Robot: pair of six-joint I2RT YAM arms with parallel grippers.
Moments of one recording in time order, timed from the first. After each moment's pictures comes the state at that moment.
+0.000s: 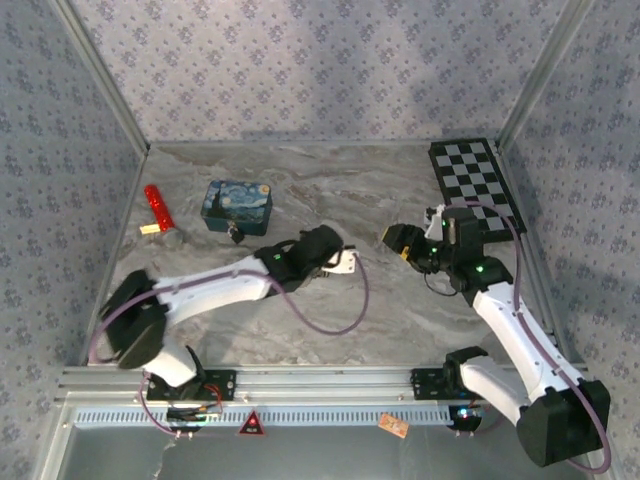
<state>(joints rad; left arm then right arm) -1.03 1.60 1.13 -0.38 -0.54 0.92 0.25 0.94 0.74 -0.46 -0.46 0.83</state>
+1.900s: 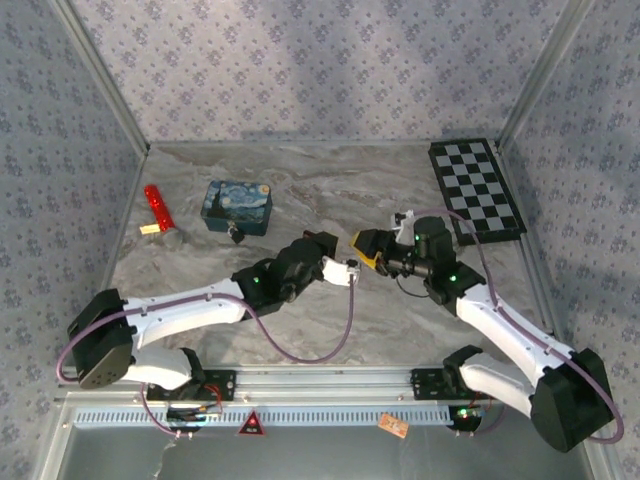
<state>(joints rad) -1.10 1.34 0.87 0.13 -0.45 1.24 0.49 1.00 0.62 0.02 -0.52 1.18</state>
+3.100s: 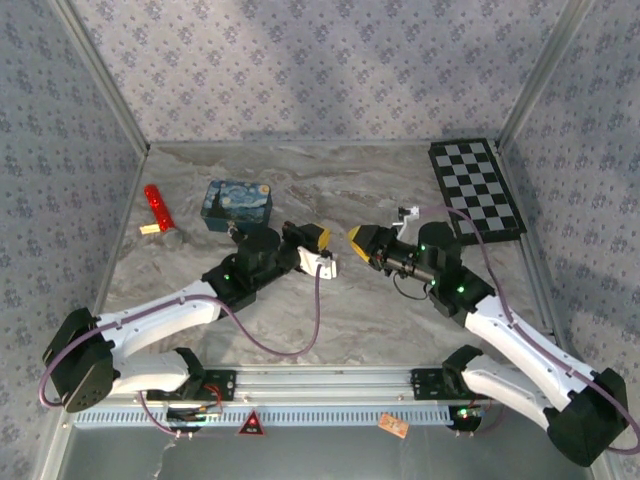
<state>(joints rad) -0.92 1.19 0.75 0.25 -0.07 1.17 0.61 0.90 0.66 0.04 -0.38 1.30</state>
